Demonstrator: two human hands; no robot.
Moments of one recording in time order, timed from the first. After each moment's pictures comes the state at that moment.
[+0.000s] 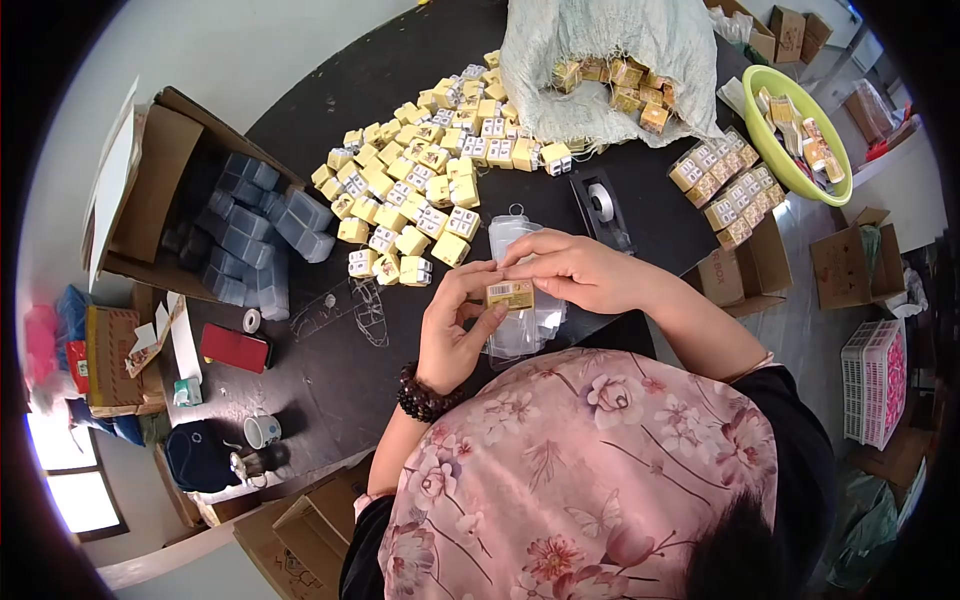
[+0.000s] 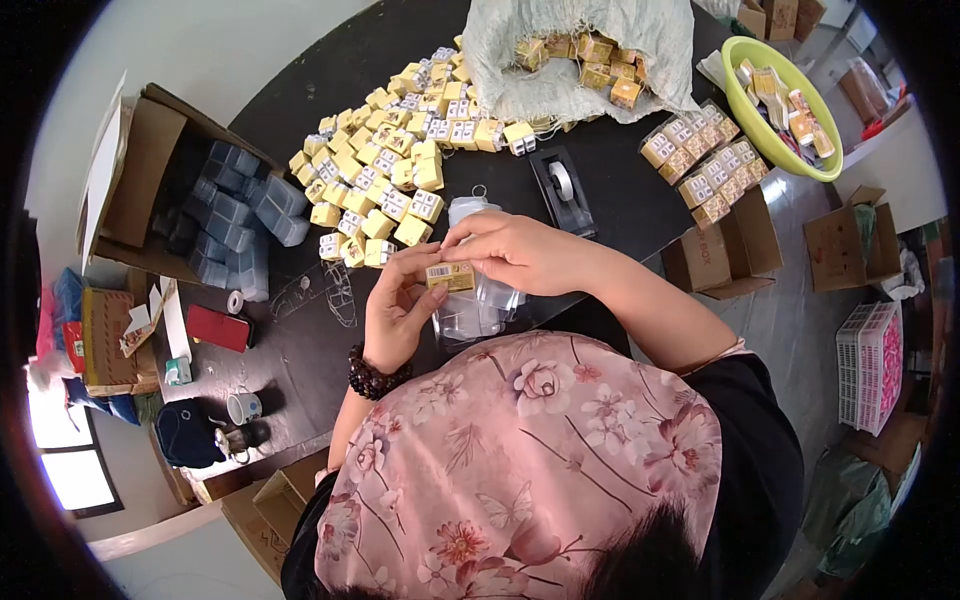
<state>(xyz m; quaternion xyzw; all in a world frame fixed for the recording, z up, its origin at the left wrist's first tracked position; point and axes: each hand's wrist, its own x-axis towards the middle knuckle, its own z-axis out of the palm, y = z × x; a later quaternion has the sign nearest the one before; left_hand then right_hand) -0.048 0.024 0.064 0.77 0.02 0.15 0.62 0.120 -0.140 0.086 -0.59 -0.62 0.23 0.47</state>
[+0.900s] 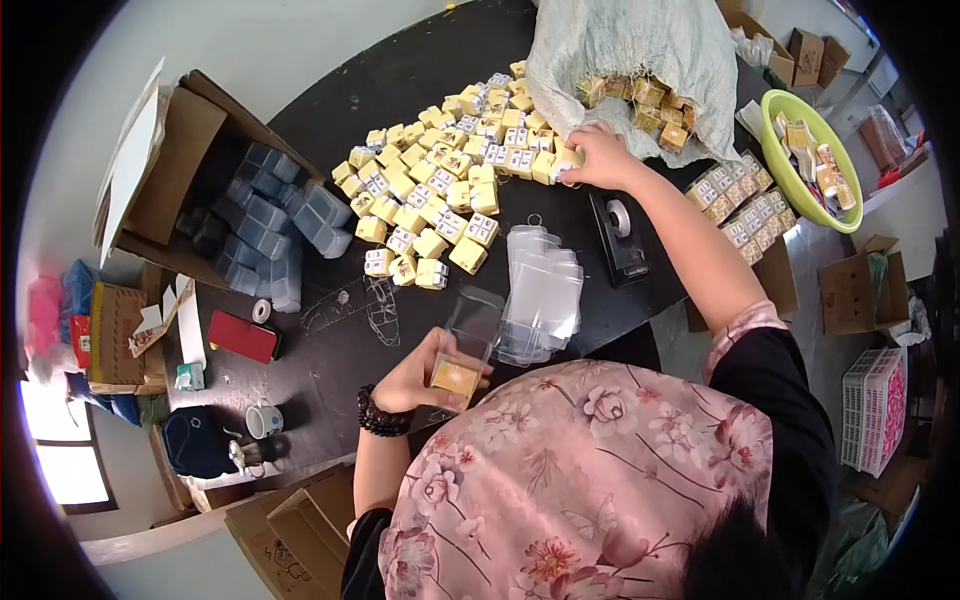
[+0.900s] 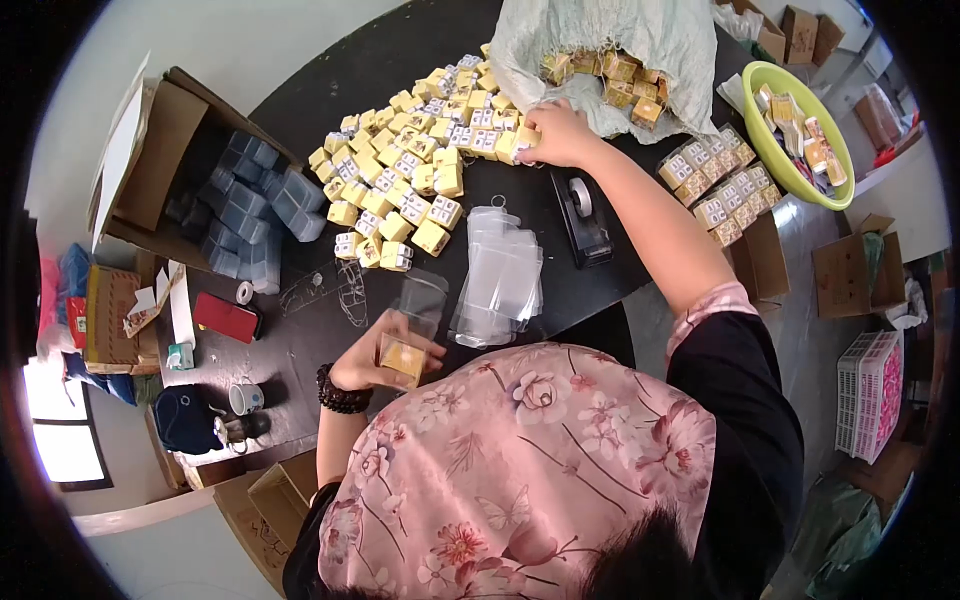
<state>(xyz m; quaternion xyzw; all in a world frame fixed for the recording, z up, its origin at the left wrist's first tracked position) -0.116 0.083 0.056 0.51 0.05 -0.17 0.84 0.268 -0.081 0.043 -0.89 -0.43 0.02 0.15</state>
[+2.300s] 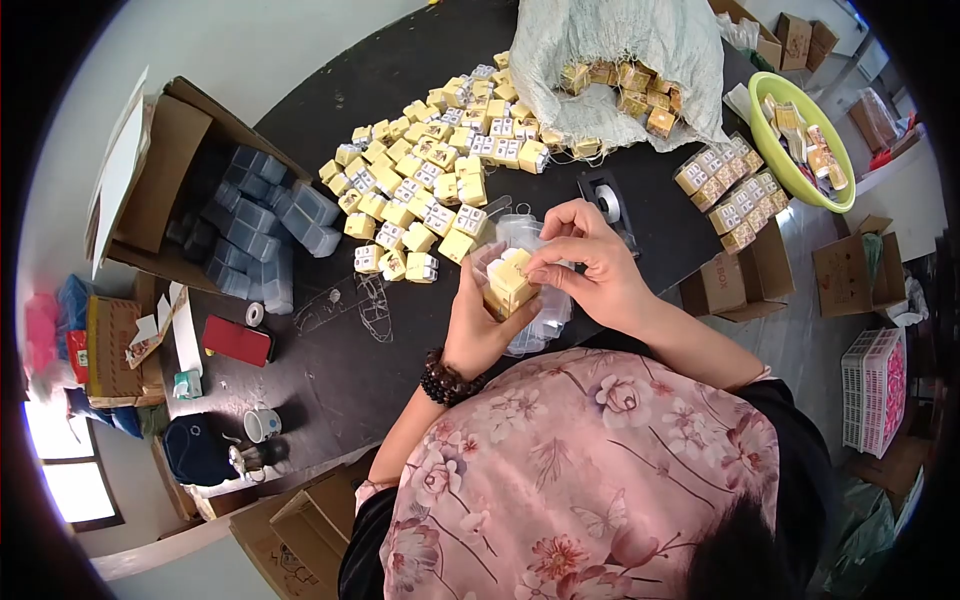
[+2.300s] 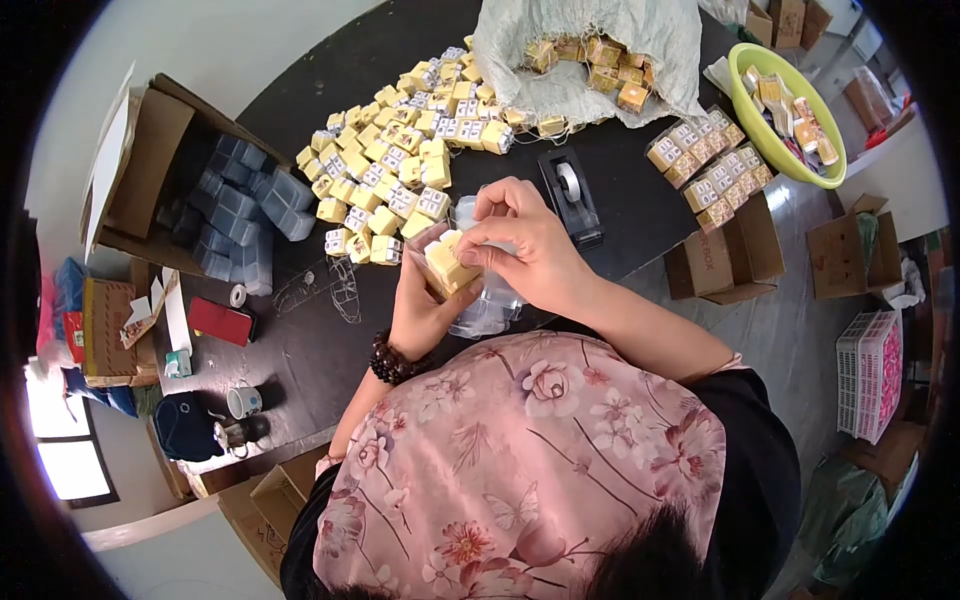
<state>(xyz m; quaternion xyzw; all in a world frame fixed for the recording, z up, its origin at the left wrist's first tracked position) -0.032 0.004 0.071 0.78 0.11 0.13 0.60 0.091 -0.138 0.089 -0.64 -0.49 0.03 0.59</state>
